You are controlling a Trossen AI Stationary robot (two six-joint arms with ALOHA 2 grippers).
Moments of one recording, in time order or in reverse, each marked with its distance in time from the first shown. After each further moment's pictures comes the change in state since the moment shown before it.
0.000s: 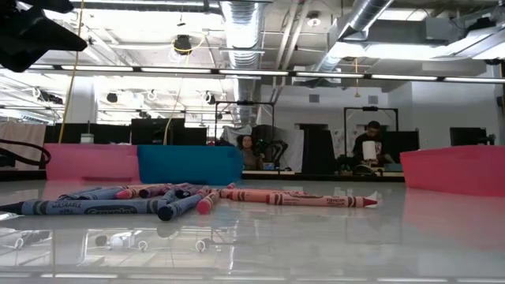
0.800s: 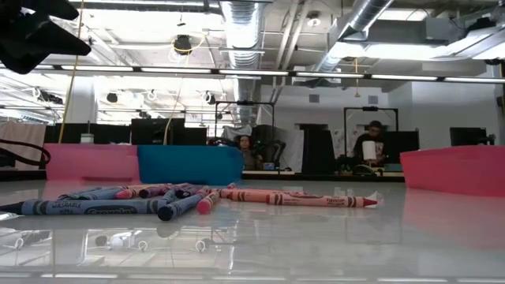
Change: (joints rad) left arm 0.020 0.000 0.000 -0.014 0.016 0.008; right arm 0.166 -0.467 -0.638 -0.003 0.487 0.582
